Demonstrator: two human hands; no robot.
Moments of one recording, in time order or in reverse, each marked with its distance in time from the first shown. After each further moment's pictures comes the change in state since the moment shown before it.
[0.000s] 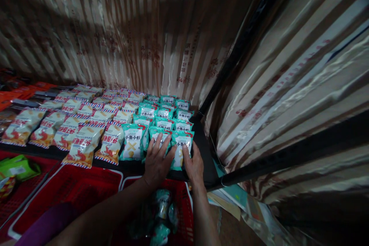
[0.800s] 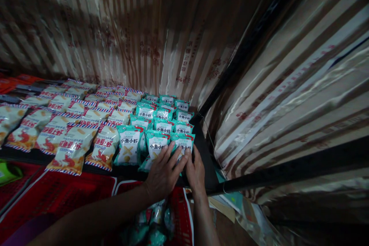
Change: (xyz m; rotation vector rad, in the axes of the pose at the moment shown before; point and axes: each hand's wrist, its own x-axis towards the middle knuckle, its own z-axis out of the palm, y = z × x) left_hand -0.001 0.009 0.004 -0.013 -0.125 0.250; right_hand -0.001 -0.002 -0.003 0.073 -0.034 0.040
